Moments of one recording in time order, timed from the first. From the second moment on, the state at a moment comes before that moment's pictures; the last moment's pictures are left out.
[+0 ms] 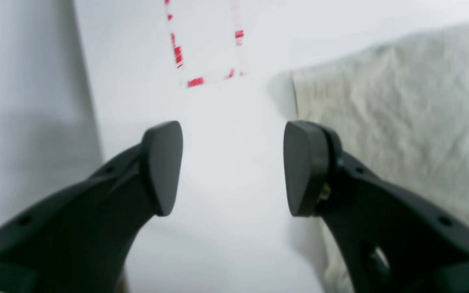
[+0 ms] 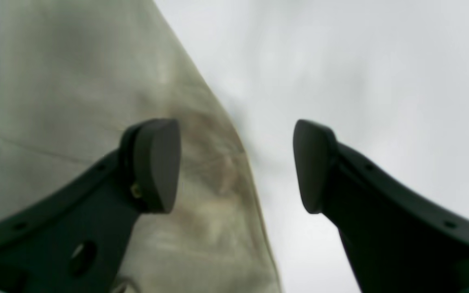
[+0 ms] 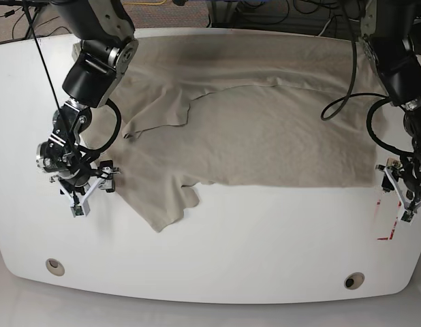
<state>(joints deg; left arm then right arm) -22.3 -24.2 -23.2 74.9 0.0 -42.2 57.3 22.9 6.2 32.4 68.5 -6.8 40.1 -47.6</state>
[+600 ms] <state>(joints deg) -23.7 -24.1 -23.2 63.6 0.2 -42.1 50.1 25.3 7.7 32.3 53.1 -7.0 39.9 -38.9</state>
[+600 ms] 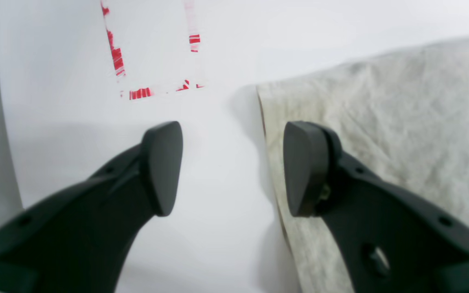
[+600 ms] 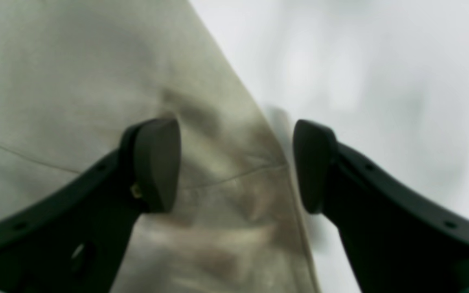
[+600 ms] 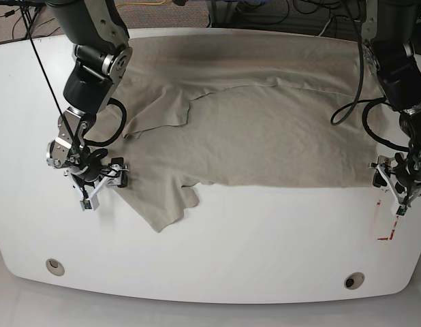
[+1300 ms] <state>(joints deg) -29.8 -24.1 -20.7 49.0 0.2 -42.1 42.1 25.2 6.3 32.1 52.9 -7.1 40.0 -38.5</state>
